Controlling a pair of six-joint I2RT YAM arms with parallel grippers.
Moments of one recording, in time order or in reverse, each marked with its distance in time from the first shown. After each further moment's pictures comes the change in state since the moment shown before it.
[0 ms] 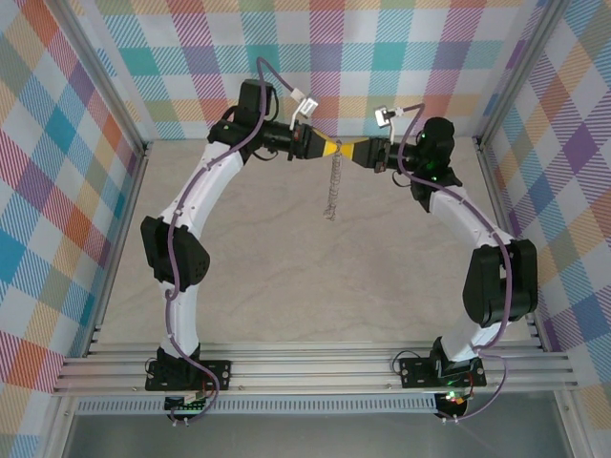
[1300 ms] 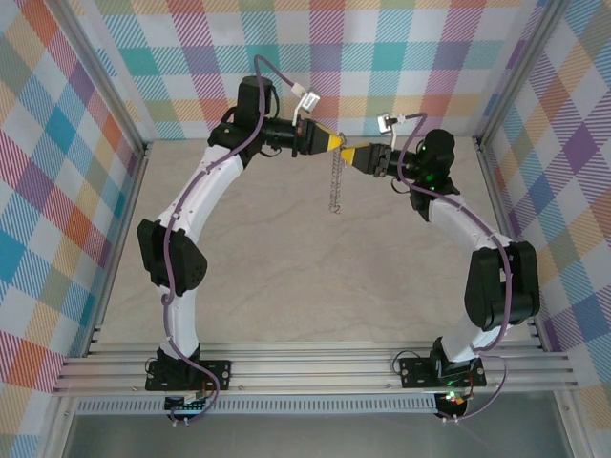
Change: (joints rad) left arm -0.020 -0.049 -0.055 0.161 -0.043 -0.128; right arm 0.017 -0.021 -0.098 0.153 0.045 0.103
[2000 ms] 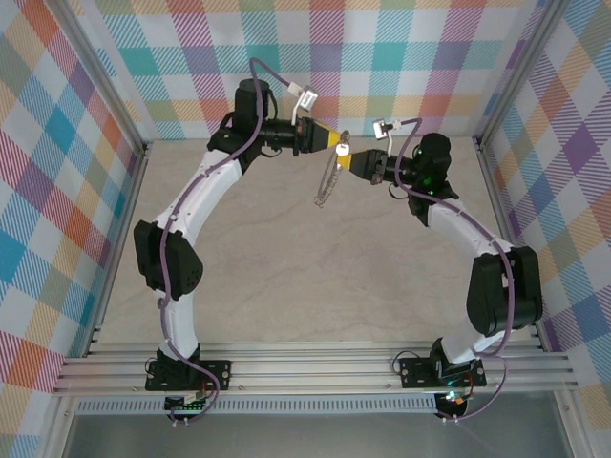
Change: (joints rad) left arm 0.000 -0.056 -0.129 0.185 -0.081 -0.114; right arm 0.029 -0.043 -0.035 -0.066 0.016 -0.045
